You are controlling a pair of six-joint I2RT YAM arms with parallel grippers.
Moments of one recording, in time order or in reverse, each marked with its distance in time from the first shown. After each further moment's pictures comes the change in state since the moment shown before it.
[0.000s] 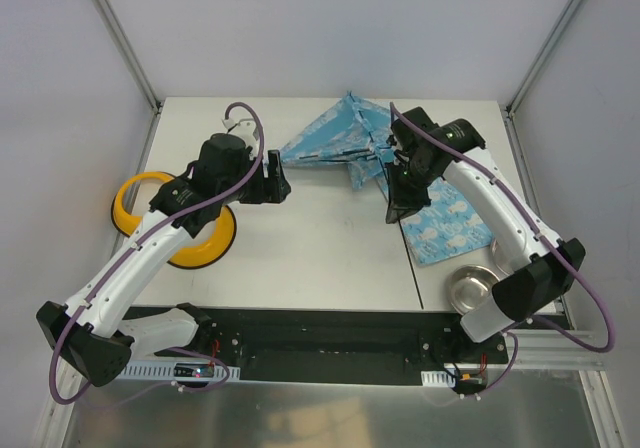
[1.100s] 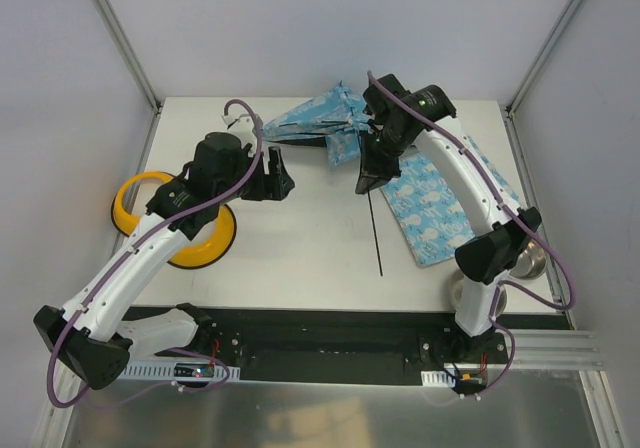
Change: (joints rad) left arm 0.000 -0.020 -0.006 0.060 0.031 0.016; right arm 0.048 0.328 0.467 -0.104 -0.056 0.110
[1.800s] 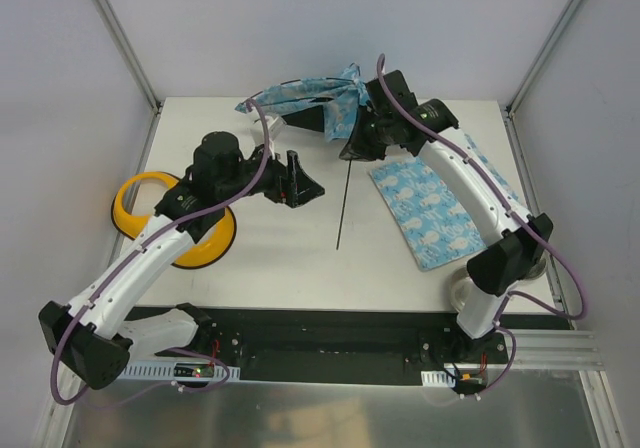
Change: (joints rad) left arm 0.000 -0.014 -0.062 0.269 0.414 -0.005; right arm 0.002 -0.126 -0.230 0.504 0.127 0.192
